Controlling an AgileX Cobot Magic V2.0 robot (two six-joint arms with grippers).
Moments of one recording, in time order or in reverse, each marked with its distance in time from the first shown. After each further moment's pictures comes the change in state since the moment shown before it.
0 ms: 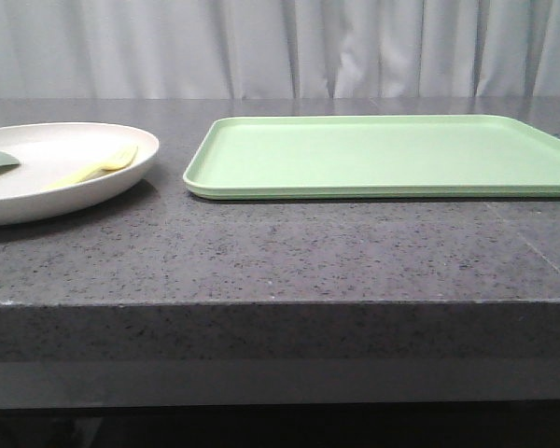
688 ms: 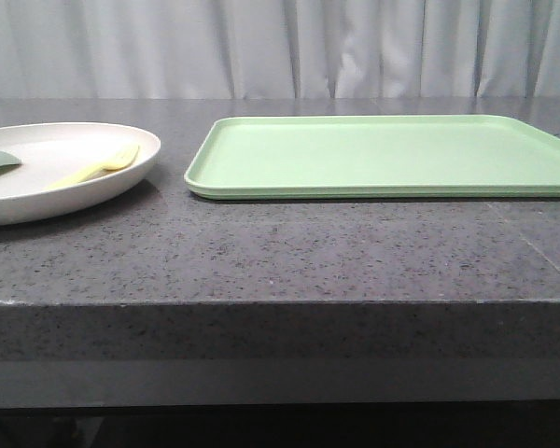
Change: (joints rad) left arm 0.000 0.472 -0.464 0.095 0.153 0.000; right arm 0.000 0.464 -0.491 0.000 0.110 0.000
